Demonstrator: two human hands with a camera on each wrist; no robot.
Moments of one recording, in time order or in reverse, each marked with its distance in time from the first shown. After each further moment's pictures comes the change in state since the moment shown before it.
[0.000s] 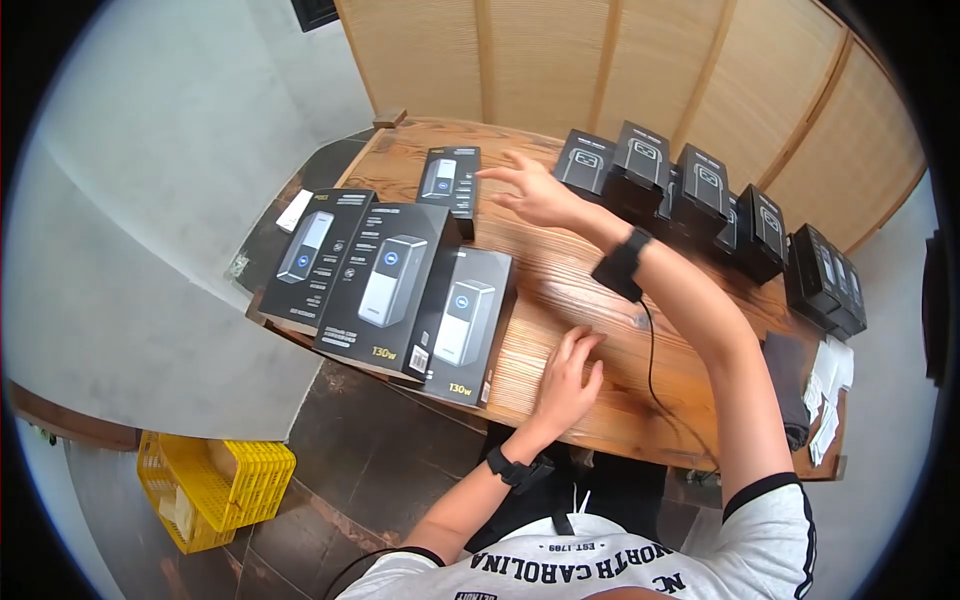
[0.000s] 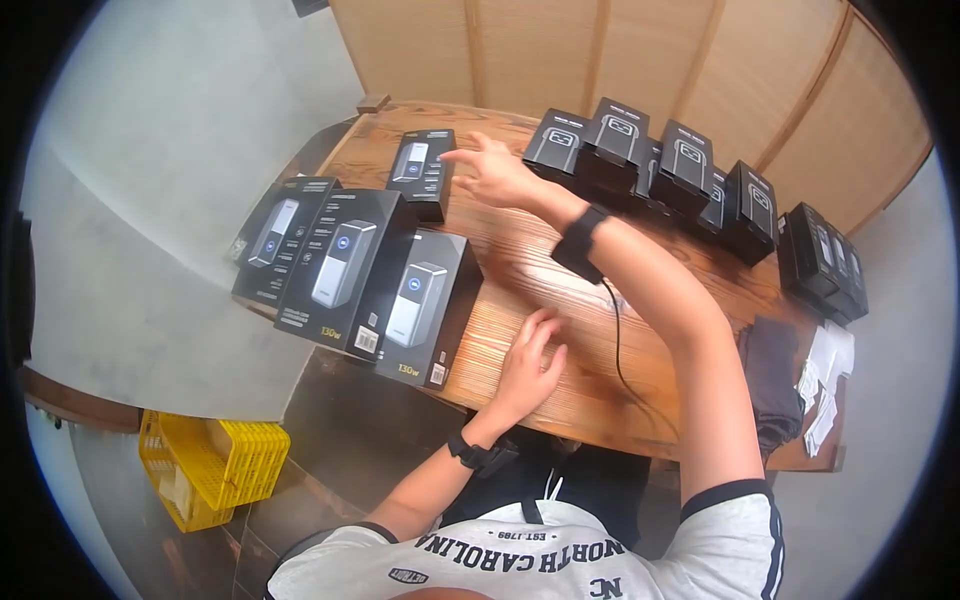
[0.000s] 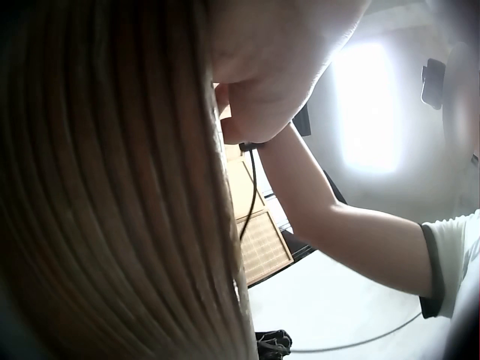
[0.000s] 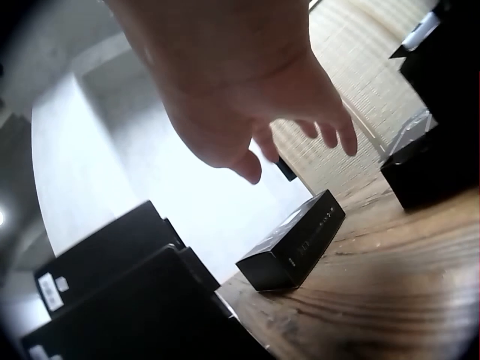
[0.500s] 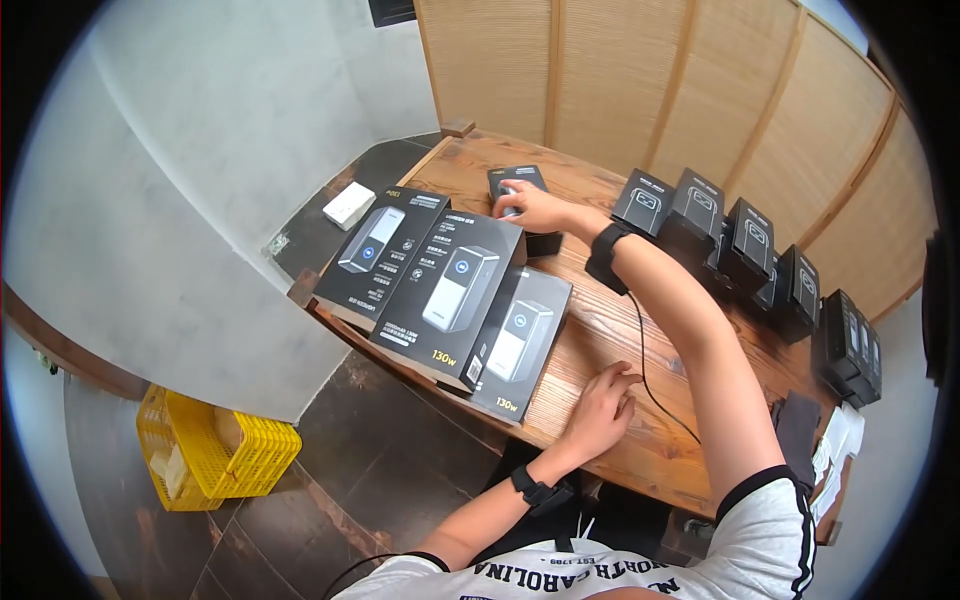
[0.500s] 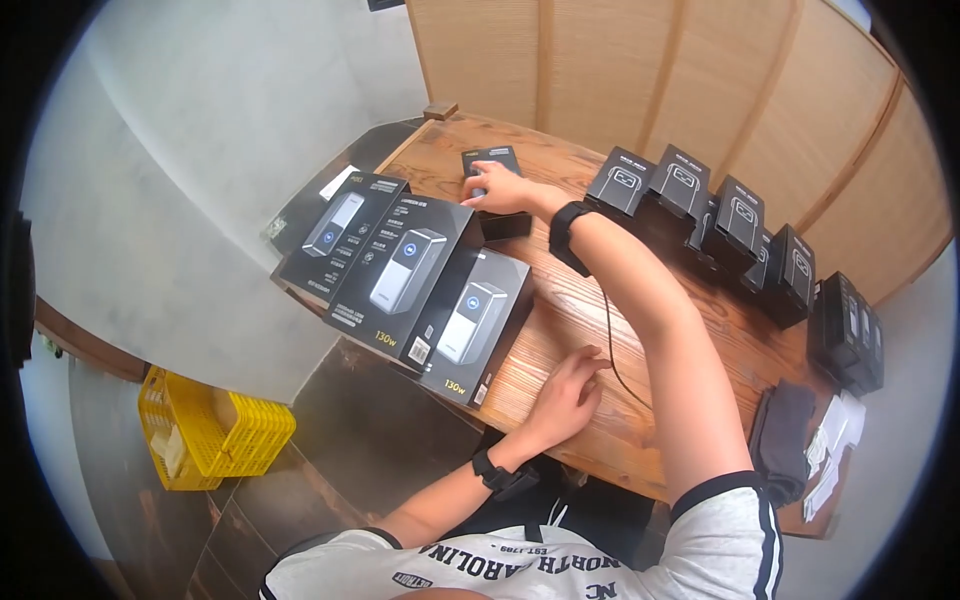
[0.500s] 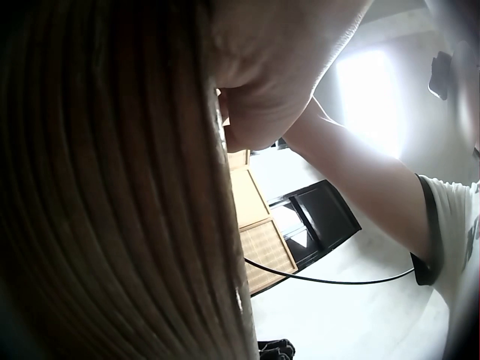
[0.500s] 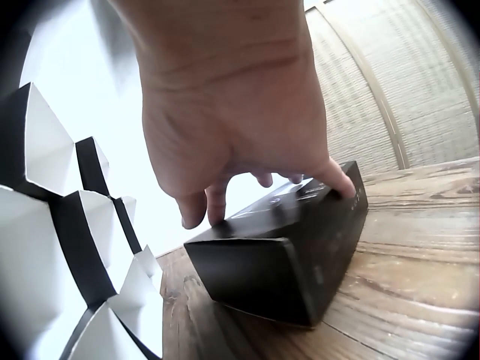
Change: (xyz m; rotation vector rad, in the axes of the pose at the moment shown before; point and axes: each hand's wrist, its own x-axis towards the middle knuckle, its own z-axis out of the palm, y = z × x) left_hand 0.000 0.002 -0.005 0.000 -0.021 -0.009; right_hand 0.107 0.020 0.079 -0.091 -0.417 -0.244
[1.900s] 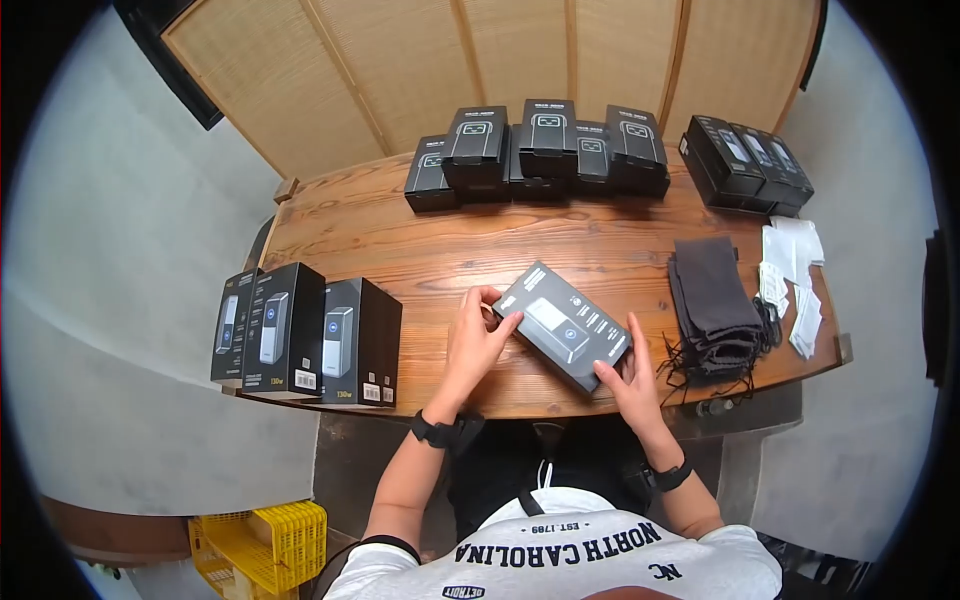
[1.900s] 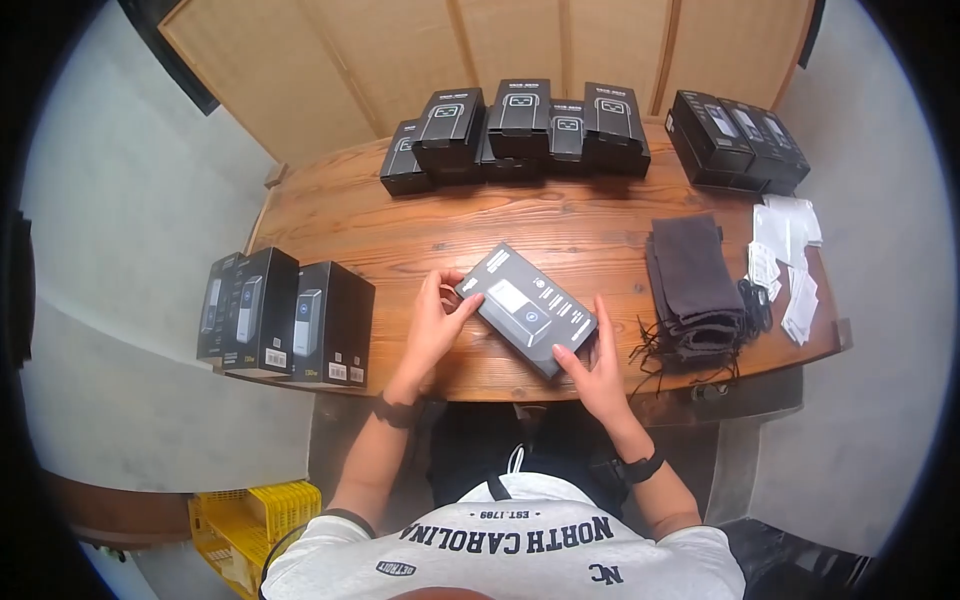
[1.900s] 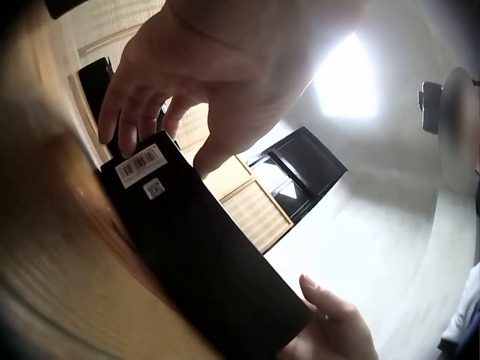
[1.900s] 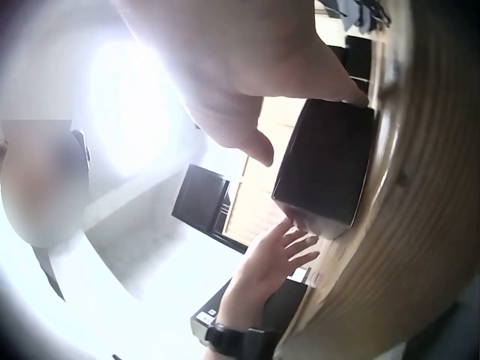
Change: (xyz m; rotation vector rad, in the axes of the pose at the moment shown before) left_hand 0.046 0.030 0.025 0.037 -0.205 -0.066; right_hand -0.496 -0.203 0.126 0.876 1.260 0.668
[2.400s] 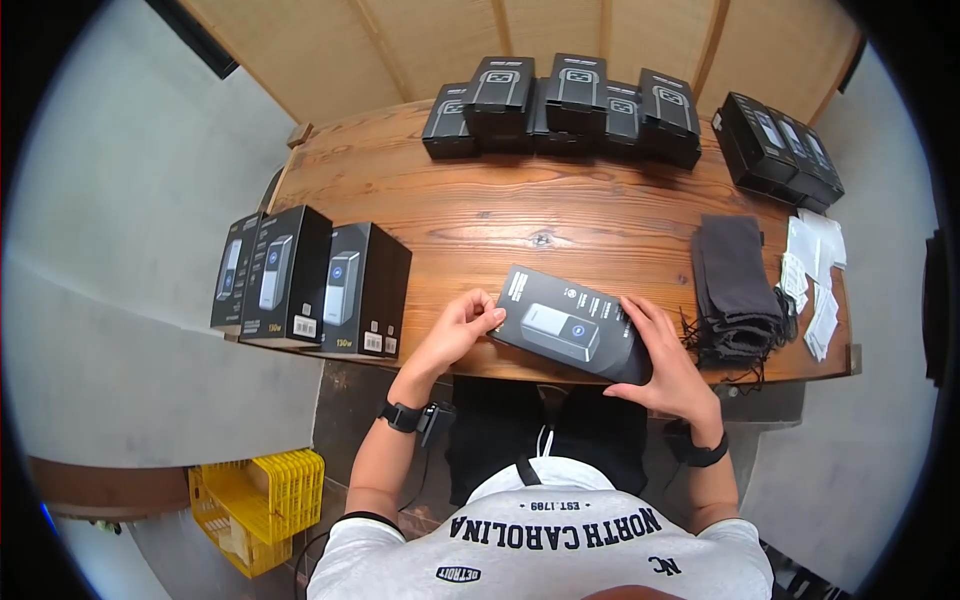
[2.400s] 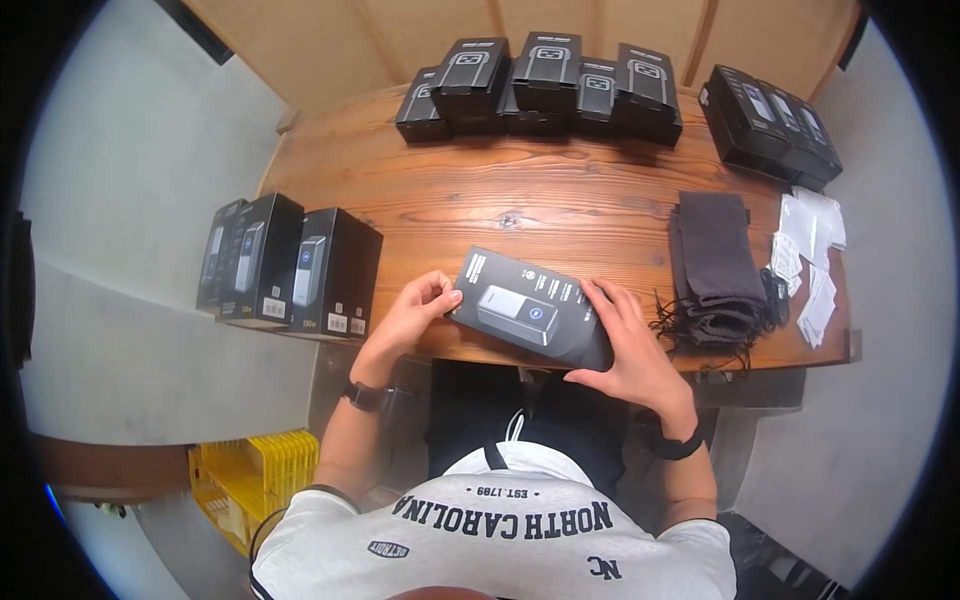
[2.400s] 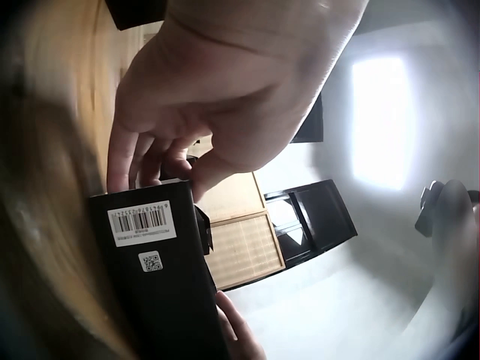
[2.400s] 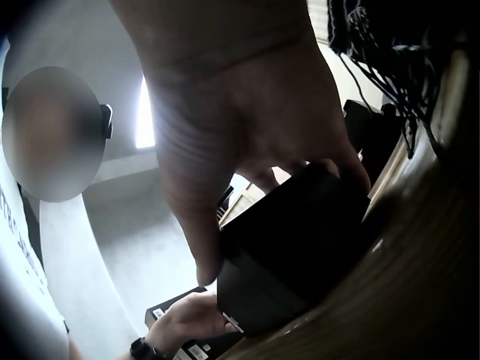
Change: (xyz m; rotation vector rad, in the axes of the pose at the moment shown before) left_hand -0.045 -0.012 -0.047 -0.473 -0.376 -0.425; right_hand 0.013 -0.066 -0.048 -0.732 -0.581 -0.197
